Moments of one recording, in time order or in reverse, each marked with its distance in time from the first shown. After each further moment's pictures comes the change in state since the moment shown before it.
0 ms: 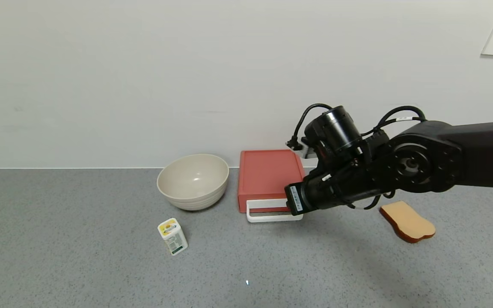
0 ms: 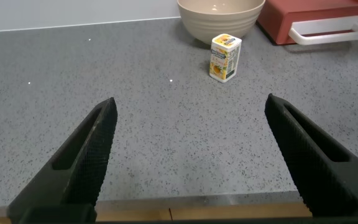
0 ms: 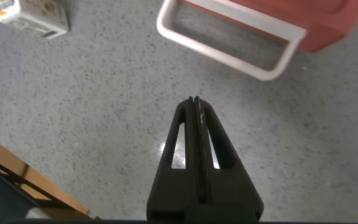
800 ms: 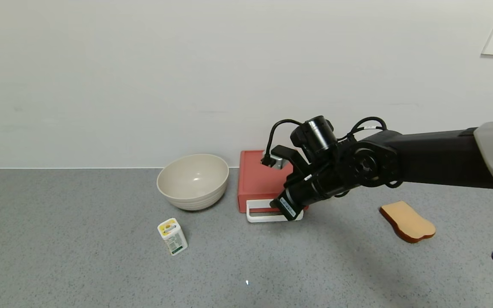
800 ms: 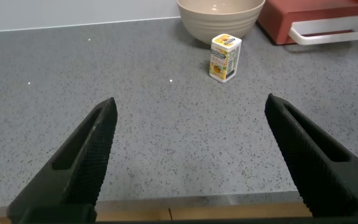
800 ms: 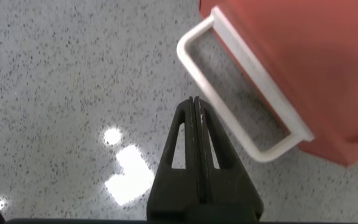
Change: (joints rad) left arm 0.000 0.000 0.000 0.000 0.000 0.000; right arm -0.044 0.173 -0.170 -0.006 0.183 -0.538
